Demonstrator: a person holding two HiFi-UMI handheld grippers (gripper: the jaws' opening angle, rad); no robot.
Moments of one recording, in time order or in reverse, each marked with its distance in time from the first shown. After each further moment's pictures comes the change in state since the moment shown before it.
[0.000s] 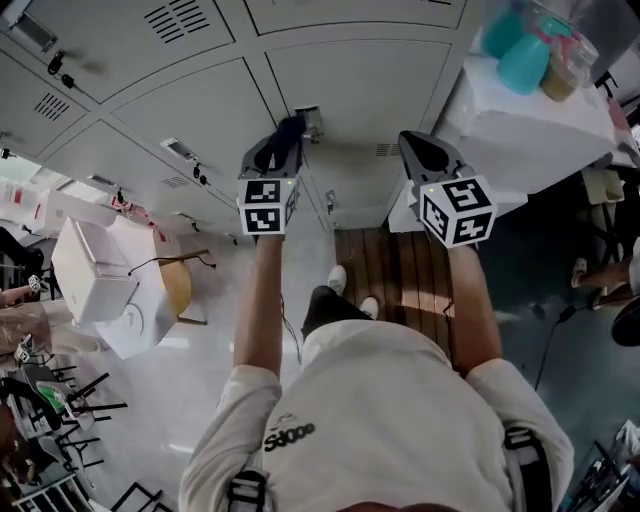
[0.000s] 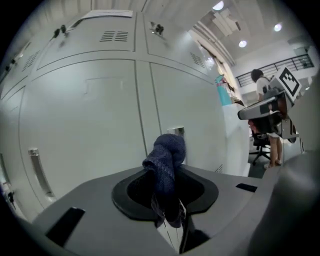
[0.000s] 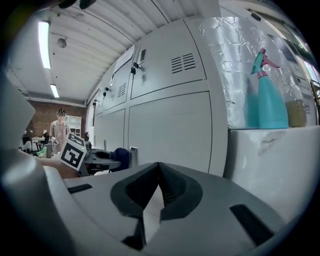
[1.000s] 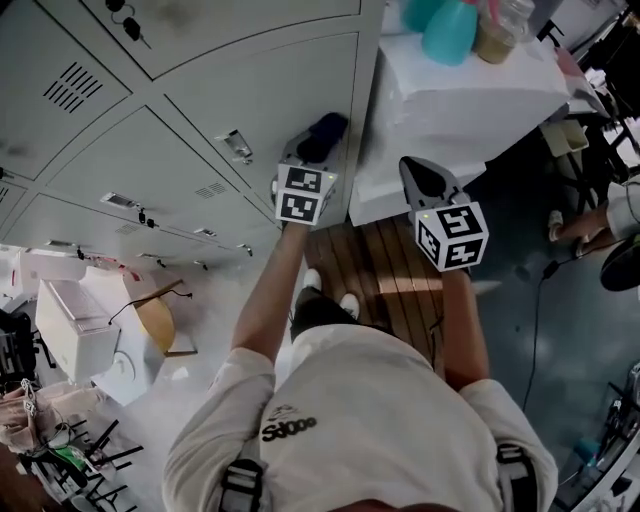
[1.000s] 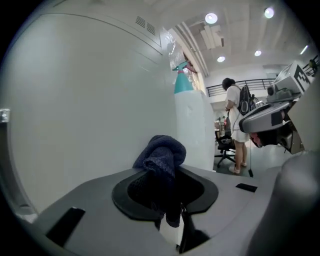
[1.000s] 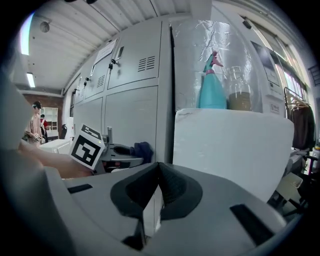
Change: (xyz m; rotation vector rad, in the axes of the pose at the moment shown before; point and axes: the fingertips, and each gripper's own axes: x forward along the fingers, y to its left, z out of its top) left arm 0.111 -0.200 0.027 0.040 -0.024 -0.390; right arm -0.088 -0.078 -0.066 0.043 0.133 -0.242
